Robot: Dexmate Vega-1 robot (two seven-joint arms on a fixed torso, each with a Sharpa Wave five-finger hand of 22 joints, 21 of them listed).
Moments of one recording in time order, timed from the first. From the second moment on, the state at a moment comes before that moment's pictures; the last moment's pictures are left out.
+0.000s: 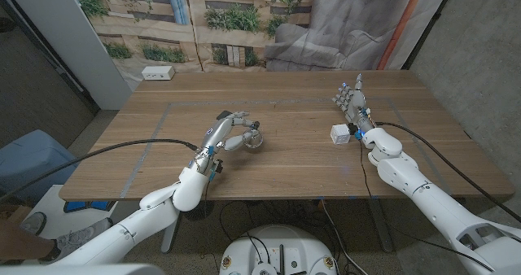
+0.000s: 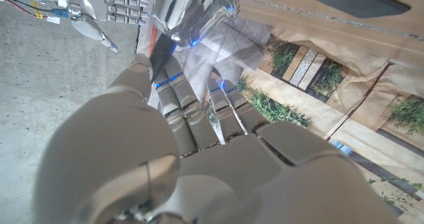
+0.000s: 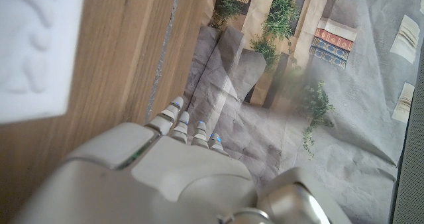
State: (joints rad) left arm 1.06 0.69 0.52 -1.56 0.48 -0.46 0.66; left_hand 0.95 0.11 0.40 -0.17 0.17 1.06 -0.10 0.20 0.19 1.10 -0.21 0.19 0.18 0.51 -0.05 0.17 0.16 0.36 -0.03 0.20 0.17; right arm -0.84 -0.51 -0.37 -1.30 0.65 0.29 0.03; right_hand -0.03 0.06 -0.21 0.19 0.26 -0.16 -0.04 0.22 0.28 -0.07 0.02 0.22 0.24 -0.10 0.06 0.23 0.48 0.11 0.05 0.21 0.18
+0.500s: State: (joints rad) left arm 1.04 0.69 0.54 -1.54 0.53 -0.48 0.71; left_hand 0.95 0.11 0.40 -0.17 0.17 1.06 -0.10 0.20 0.19 1.09 -0.21 0.19 0.18 0.51 -0.05 0.17 0.16 0.36 -0.03 0.20 0.17; right arm -0.84 -0.51 -0.37 -1.30 0.65 0.29 0.03; right_hand -0.03 0.06 -0.21 0.19 0.26 -0.16 -0.04 0.22 0.28 -0.07 0.02 0.22 0.24 -0.10 0.06 0.23 0.48 0.11 0.05 0.21 0.18
